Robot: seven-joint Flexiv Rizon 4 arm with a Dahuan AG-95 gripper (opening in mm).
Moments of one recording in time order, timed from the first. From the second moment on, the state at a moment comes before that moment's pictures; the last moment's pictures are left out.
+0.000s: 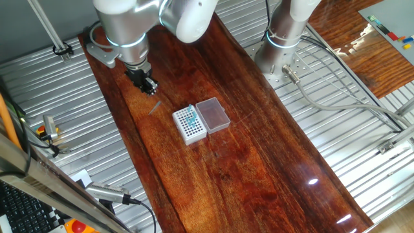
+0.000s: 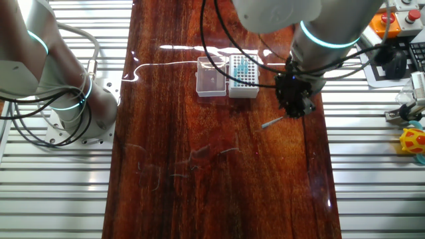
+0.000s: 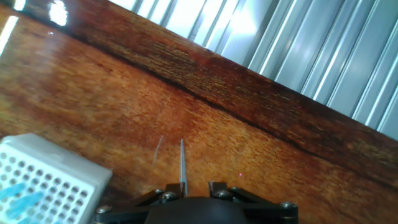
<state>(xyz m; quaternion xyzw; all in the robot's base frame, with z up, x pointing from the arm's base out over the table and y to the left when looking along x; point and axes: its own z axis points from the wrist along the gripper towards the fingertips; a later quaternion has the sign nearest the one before) 0.544 -0.041 0.098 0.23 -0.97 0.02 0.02</state>
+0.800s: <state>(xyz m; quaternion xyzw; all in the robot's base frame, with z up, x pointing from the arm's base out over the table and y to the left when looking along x) 0.542 -0.042 0.090 0.28 -0.96 0.03 0.01</state>
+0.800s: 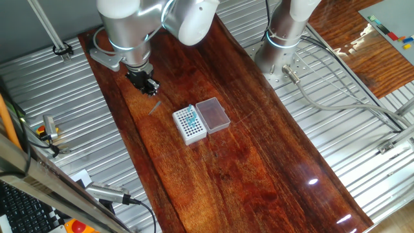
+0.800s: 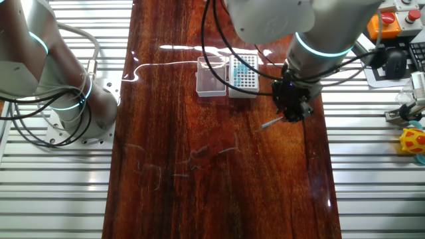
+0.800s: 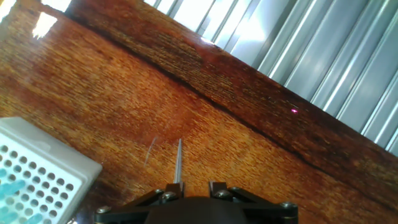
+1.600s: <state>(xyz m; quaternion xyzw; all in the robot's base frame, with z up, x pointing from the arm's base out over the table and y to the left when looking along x) 0.538 -0.043 0.087 0.27 -0.96 0.02 0.01</state>
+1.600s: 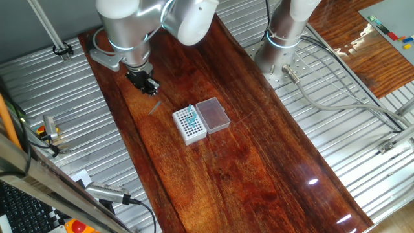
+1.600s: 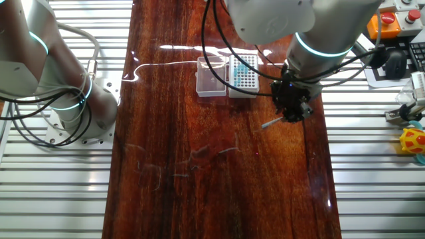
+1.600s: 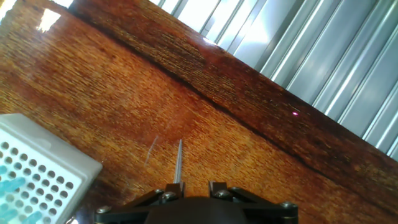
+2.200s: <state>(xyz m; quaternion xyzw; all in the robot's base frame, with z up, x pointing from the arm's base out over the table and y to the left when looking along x) 0.512 -0.038 0.057 0.27 -0.96 0.02 0.01</state>
